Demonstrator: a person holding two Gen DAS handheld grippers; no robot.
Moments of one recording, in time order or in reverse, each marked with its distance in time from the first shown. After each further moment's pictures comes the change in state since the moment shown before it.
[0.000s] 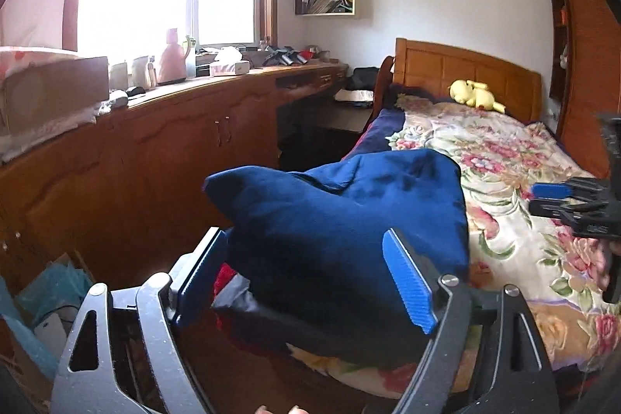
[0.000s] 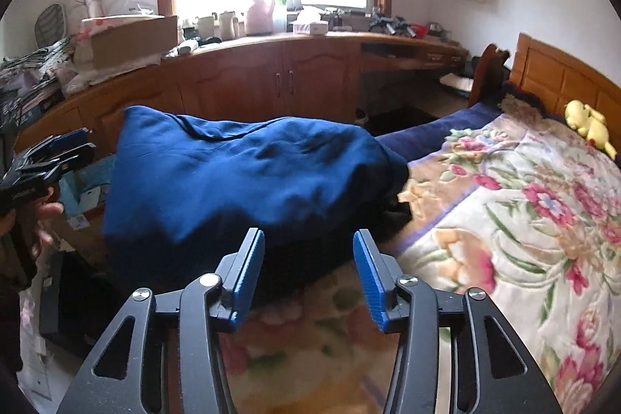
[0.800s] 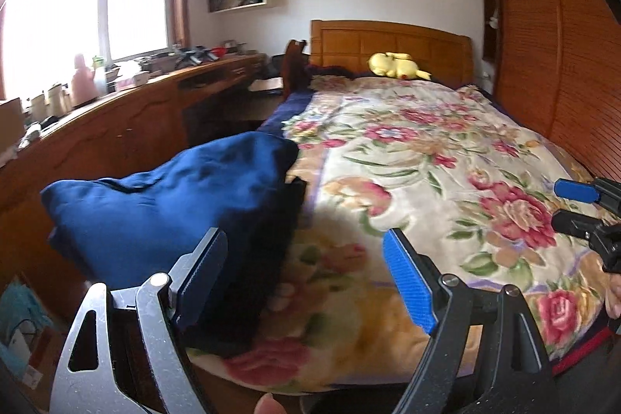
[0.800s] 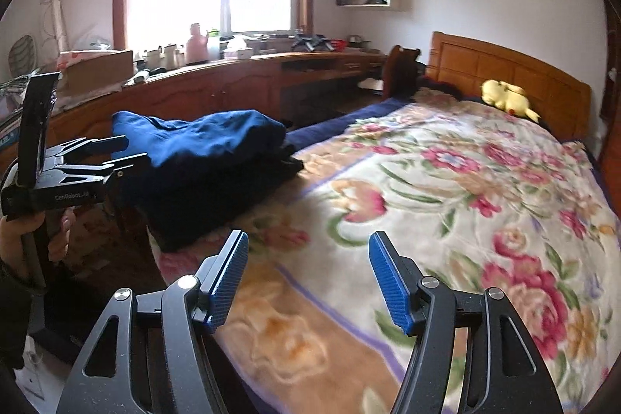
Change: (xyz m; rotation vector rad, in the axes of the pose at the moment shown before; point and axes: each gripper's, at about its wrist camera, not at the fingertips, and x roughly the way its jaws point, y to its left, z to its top) left arm -0.025 -0.188 -0.016 0.150 0.044 -0.214; right arm -0.160 -0.019 -0.111 0.135 -0.072 -0.217
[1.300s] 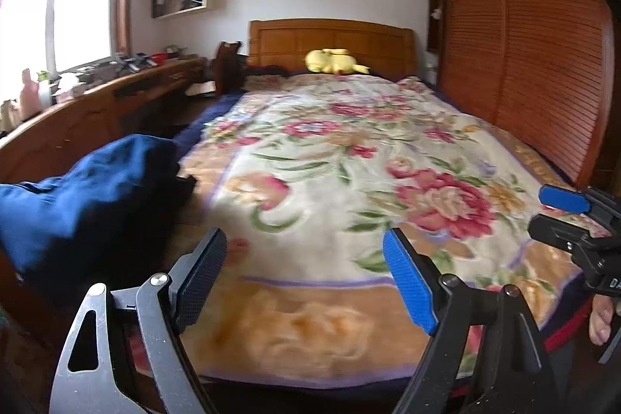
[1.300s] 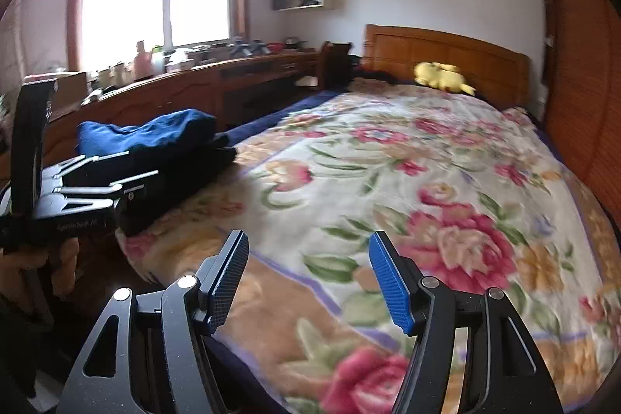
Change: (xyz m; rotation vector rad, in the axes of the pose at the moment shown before) left arm -0.013 -0.138 -0.015 0.052 -0.004 -0.183; right arm -0.087 -0.014 -0.047 0.136 -0.019 -0.197
